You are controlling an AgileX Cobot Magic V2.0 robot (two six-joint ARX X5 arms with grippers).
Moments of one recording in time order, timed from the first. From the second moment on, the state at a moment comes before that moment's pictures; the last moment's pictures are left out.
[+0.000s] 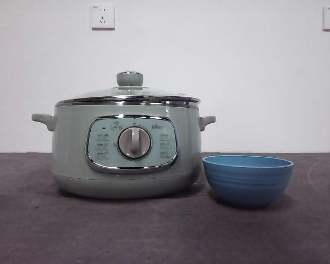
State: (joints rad) left arm 0.08 0.10 0.45 -0.44 0.42 -0.26; right arm 0.09 0.30 0.51 -0.38 -0.39 0.18
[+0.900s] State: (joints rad) left arm 0.08 0.47 0.87 -0.92 0.60 0.01; right arm 0.12 0.79 1.03 -1.04 -0.62 -0.17
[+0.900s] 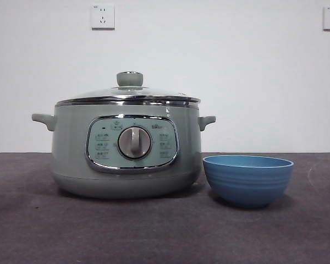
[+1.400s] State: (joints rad) left arm 0.04 0.50 0.87 -0.80 0.63 -0.01; right arm 0.12 0.79 1.03 -1.03 -0.62 -0.14
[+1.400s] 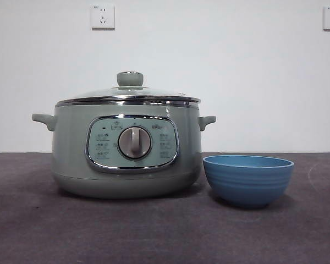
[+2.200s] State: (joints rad) left arm -0.26 1.11 0.96 -0.23 0.43 -0.01; right arm 0.12 0.80 1.03 -1.02 -0.63 -0.13
